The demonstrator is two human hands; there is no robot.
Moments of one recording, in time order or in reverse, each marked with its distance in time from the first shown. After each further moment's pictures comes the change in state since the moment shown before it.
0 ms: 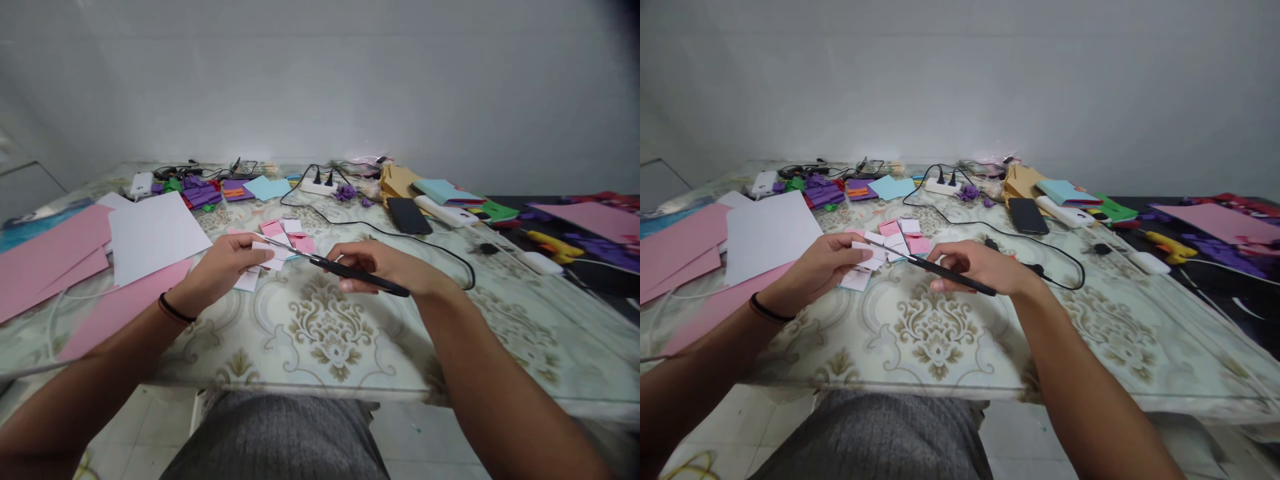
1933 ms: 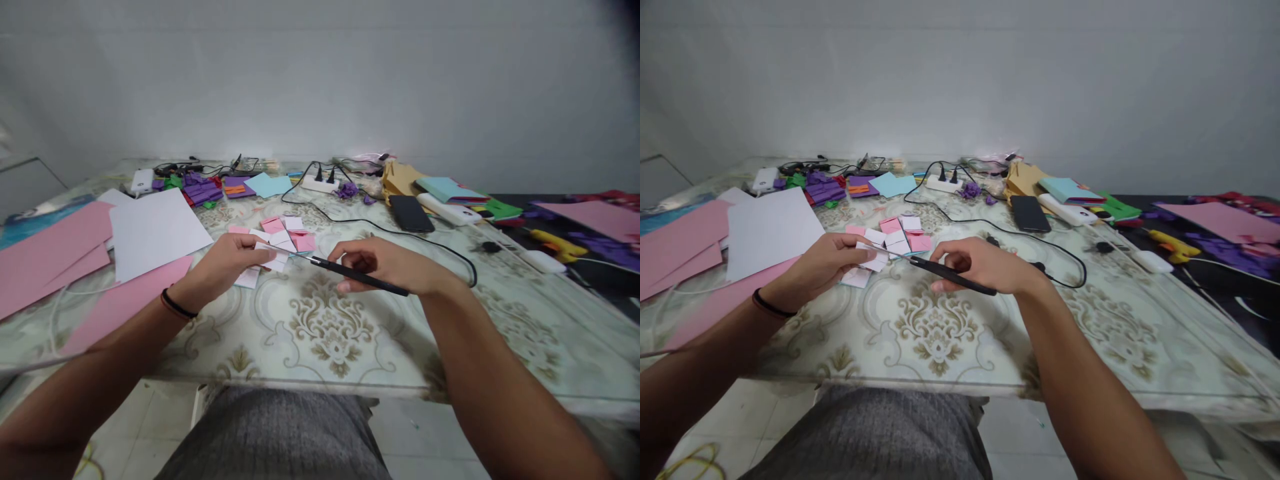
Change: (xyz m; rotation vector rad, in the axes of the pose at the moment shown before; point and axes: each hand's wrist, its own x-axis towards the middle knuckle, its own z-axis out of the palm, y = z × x) left_hand 0.001 0.001 0.000 0.134 -0.032 -0.084; right_hand -0.003 -0.007 0.001 -0.101 0.067 0.101
